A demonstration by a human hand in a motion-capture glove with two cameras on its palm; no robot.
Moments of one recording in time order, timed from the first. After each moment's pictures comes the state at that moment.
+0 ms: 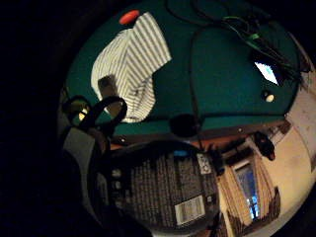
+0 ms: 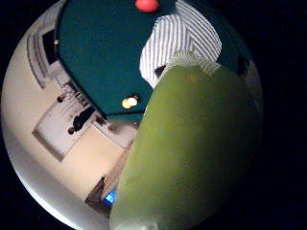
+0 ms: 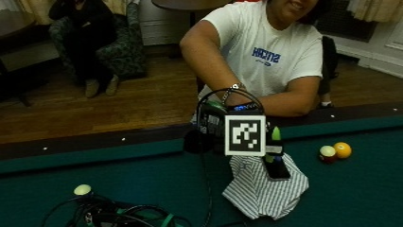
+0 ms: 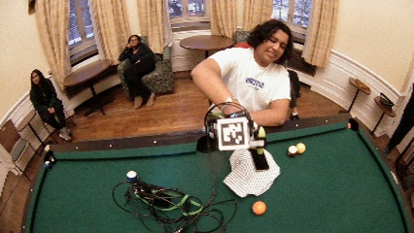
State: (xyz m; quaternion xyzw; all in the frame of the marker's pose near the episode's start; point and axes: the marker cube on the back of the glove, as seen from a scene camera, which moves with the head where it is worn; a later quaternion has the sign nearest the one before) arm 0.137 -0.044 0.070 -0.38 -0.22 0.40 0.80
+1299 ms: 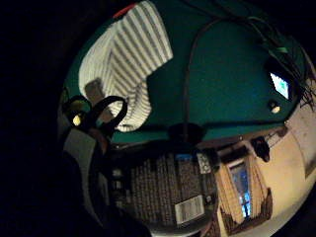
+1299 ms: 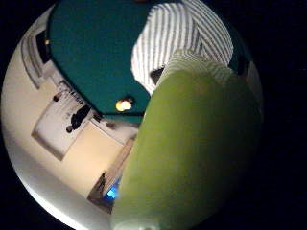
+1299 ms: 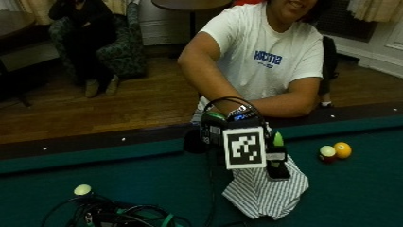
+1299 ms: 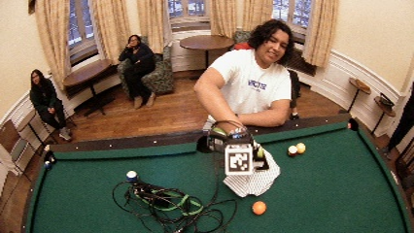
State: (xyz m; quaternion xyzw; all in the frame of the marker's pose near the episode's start) arm 0.148 -0.046 0.098 -0.38 -0.22 0.35 0.83
